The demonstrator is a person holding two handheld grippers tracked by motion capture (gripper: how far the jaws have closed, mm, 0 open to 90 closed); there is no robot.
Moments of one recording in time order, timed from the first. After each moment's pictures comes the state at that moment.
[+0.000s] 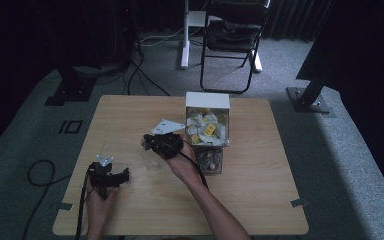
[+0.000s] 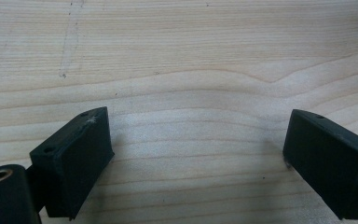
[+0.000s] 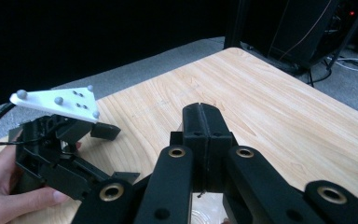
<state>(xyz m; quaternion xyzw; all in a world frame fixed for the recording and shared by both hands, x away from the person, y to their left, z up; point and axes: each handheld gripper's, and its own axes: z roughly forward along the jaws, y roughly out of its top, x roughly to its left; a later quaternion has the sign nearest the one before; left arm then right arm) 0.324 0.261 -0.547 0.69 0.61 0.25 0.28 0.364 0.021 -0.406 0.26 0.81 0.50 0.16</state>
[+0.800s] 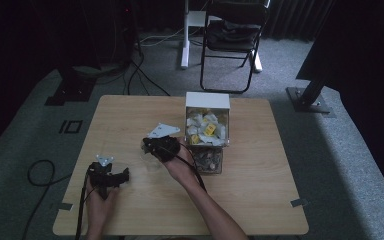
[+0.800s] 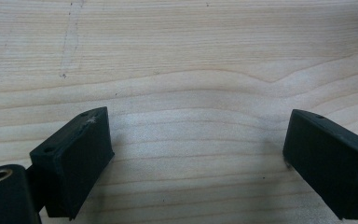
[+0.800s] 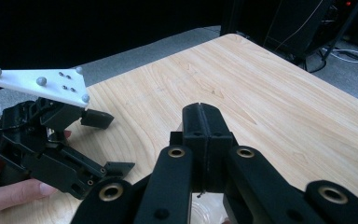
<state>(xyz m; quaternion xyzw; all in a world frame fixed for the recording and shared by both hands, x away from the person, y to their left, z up) 0.324 0.261 -0.547 0.69 0.61 0.25 0.28 0.364 0.030 -0.420 0.26 0.82 0.48 0.17</state>
